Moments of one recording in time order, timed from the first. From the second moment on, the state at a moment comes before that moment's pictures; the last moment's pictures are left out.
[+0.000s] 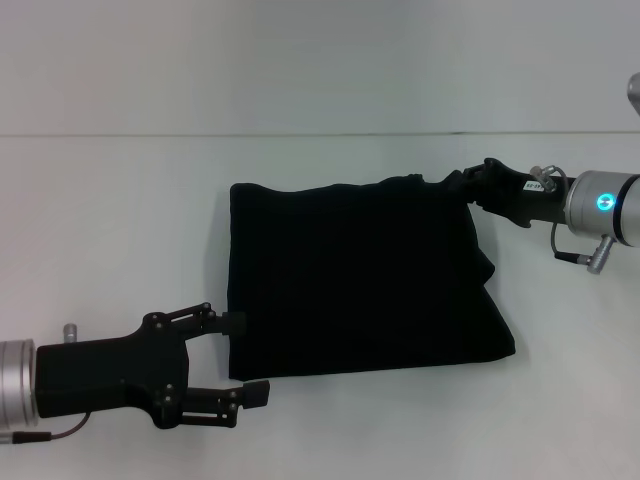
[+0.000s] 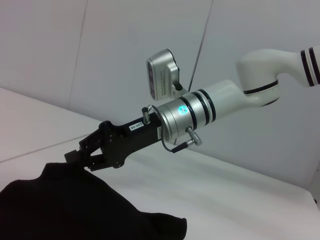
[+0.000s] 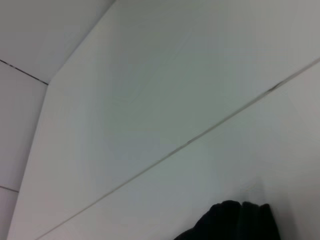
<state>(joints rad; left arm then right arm) -0.41 -2.05 0.75 0.60 1.91 1.72 -1.23 0.86 2.05 -0.58 -0.30 -2.11 -0.79 2.37</state>
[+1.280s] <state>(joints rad) -0.41 -2.05 0.75 0.59 1.91 1.70 -1.23 0.85 2.05 -0.57 -0.31 -1.74 -0.97 1.97</state>
